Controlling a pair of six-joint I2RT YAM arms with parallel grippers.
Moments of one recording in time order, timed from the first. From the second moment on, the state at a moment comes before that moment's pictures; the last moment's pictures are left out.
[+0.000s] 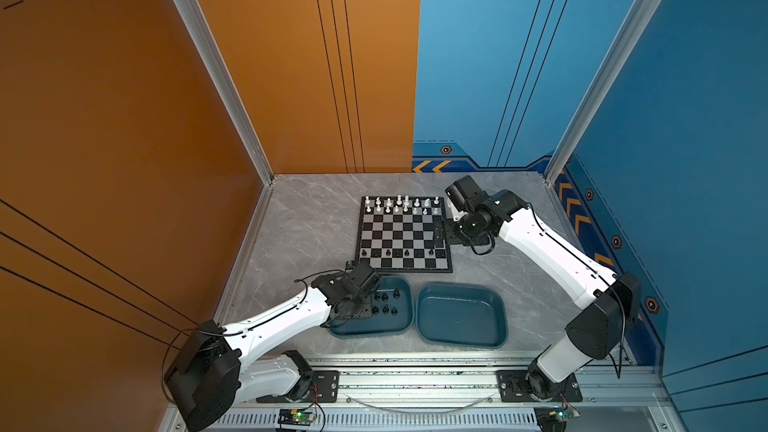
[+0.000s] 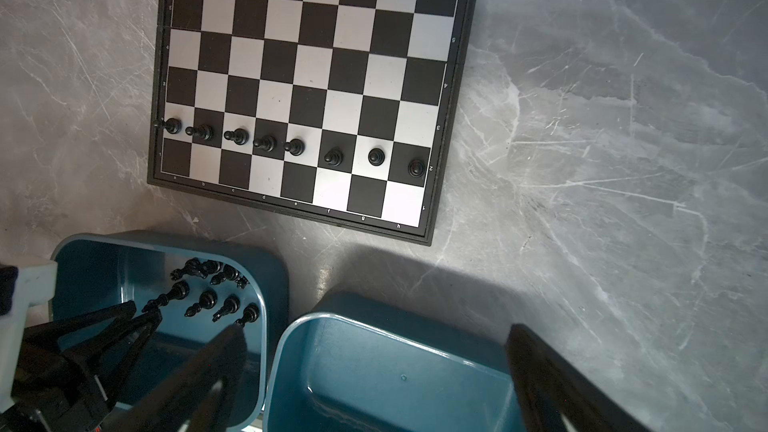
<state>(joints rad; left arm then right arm) -0.74 1.21 0.69 -0.77 -0.14 -0.81 0.59 1.63 1.61 -1.14 0.01 0.46</state>
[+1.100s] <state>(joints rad) -0.66 1.25 0.73 -0.77 -0.10 -0.77 0.44 1.40 0.85 -0.99 -0.06 0.56</state>
